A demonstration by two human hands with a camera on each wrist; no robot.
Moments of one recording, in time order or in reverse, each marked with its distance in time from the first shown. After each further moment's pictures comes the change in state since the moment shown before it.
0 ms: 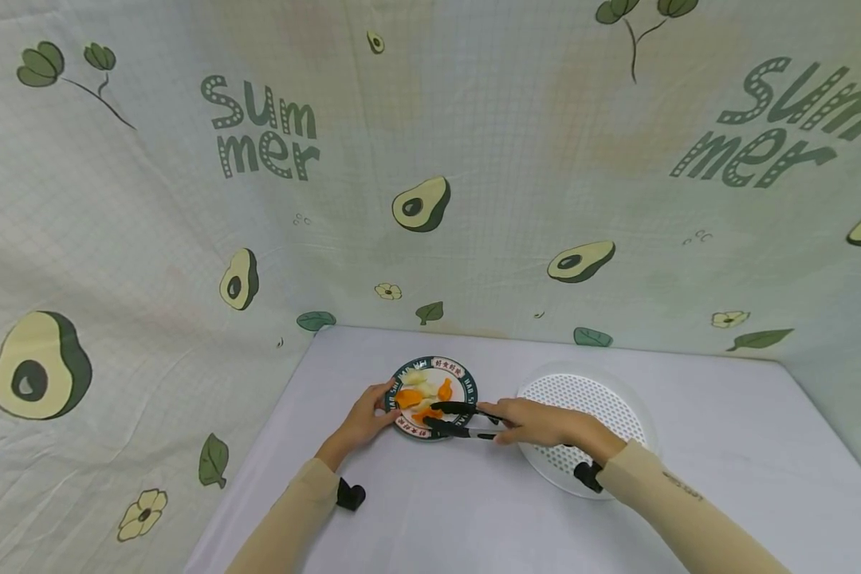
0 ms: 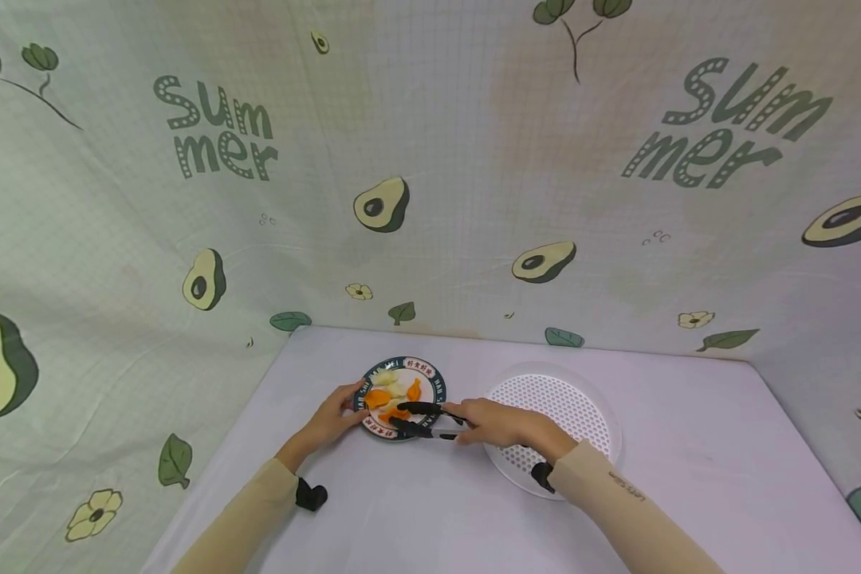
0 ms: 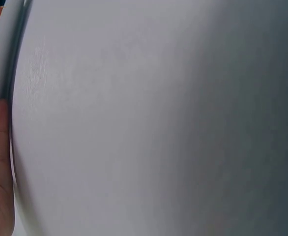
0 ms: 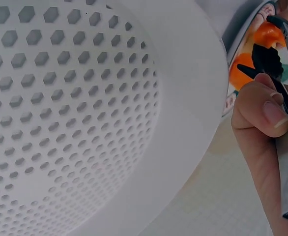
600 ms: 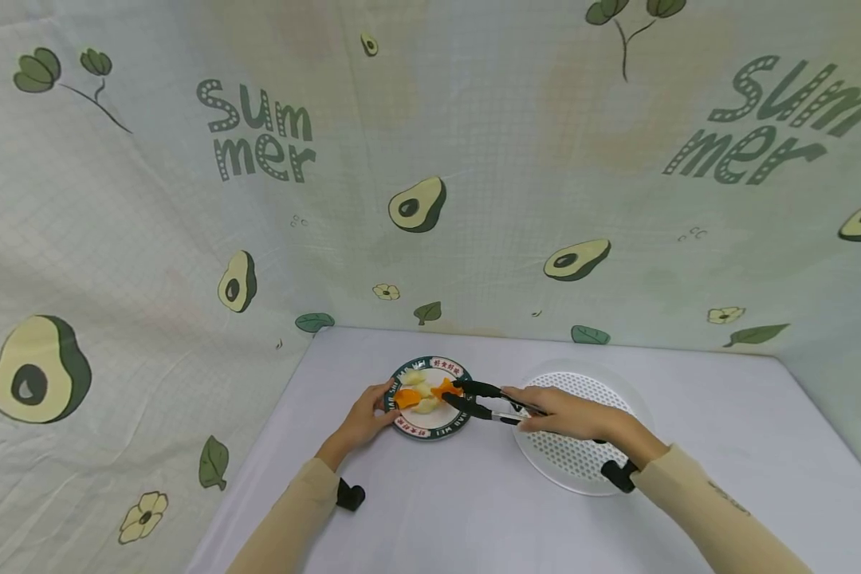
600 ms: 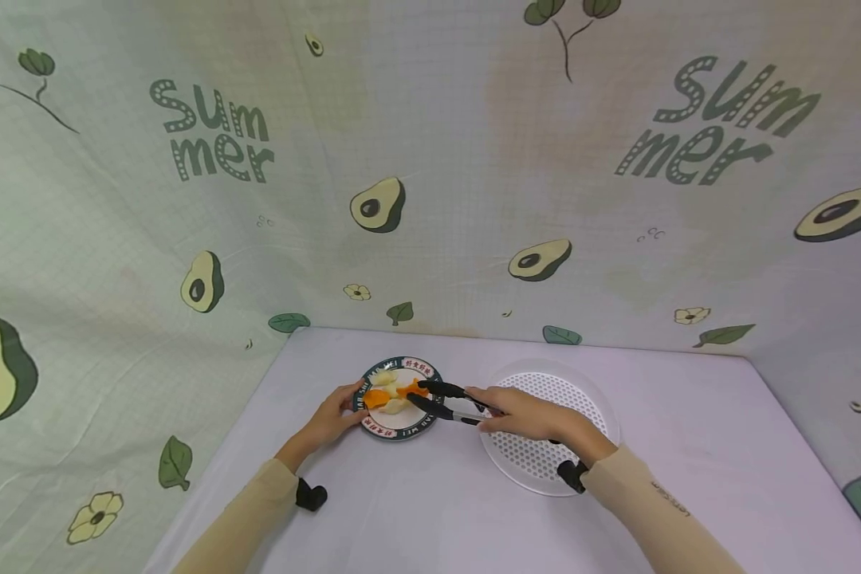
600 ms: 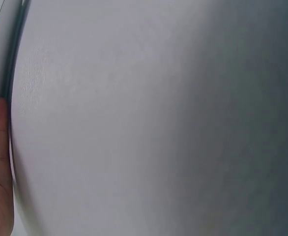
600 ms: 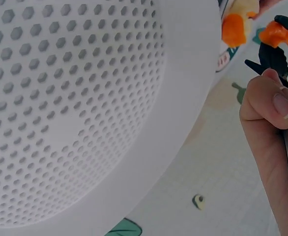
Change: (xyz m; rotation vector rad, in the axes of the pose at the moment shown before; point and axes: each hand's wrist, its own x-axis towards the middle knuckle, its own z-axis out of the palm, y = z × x) left_hand -0.001 -0.003 0.001 -0.024 -0.005 0.007; right_hand -0.042 0.013 -0.019 0.058 0.113 -0.086
